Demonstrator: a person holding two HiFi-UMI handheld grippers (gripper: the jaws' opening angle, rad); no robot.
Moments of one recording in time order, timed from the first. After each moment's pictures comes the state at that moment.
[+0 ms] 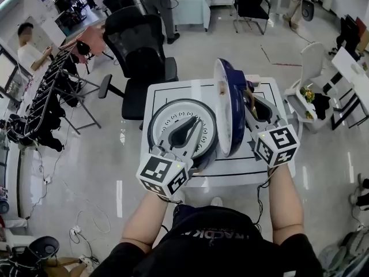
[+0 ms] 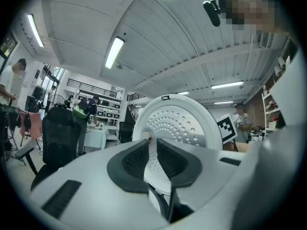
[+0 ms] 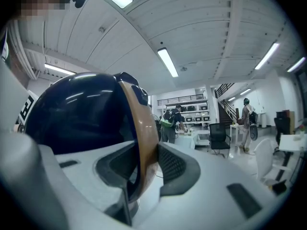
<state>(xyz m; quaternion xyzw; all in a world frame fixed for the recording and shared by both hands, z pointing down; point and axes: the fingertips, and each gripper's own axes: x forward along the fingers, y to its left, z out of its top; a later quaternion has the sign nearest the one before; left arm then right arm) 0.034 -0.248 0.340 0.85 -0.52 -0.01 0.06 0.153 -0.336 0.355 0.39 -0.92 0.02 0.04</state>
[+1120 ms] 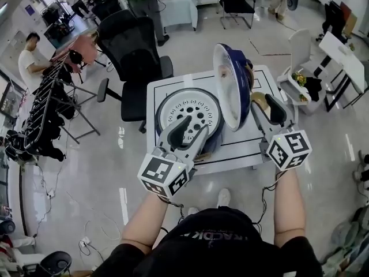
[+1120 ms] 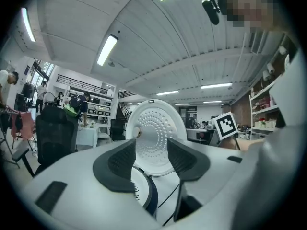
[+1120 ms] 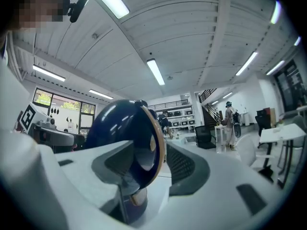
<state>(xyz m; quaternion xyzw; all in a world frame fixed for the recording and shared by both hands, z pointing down) 0.022 -0.180 0.339 0.88 -0.47 0.00 0.06 0.190 -0.252 0.339 0.47 -0.88 0.03 -0.01</state>
